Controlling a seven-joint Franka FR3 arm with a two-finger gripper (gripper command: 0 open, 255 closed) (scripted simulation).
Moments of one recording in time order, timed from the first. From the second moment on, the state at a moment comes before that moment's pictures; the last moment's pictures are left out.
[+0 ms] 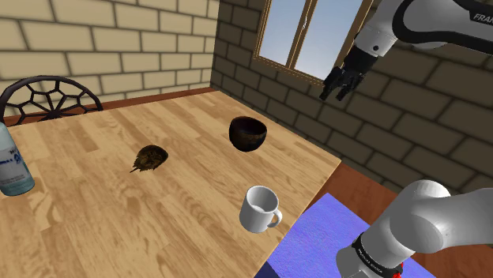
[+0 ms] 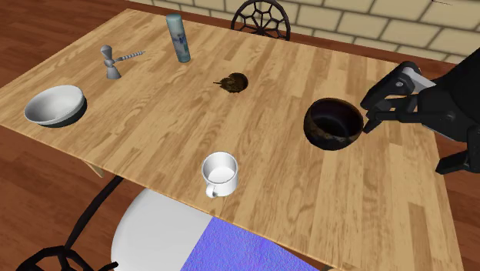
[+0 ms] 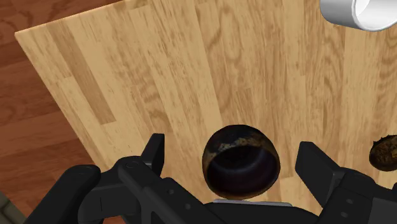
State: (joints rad) arm -0.01 -0.75 -0.06 -2.26 -0.01 1.71 0.11
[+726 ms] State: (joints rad) arm 0.06 -0.80 0.08 -2.49 0.06 1.86 0.22
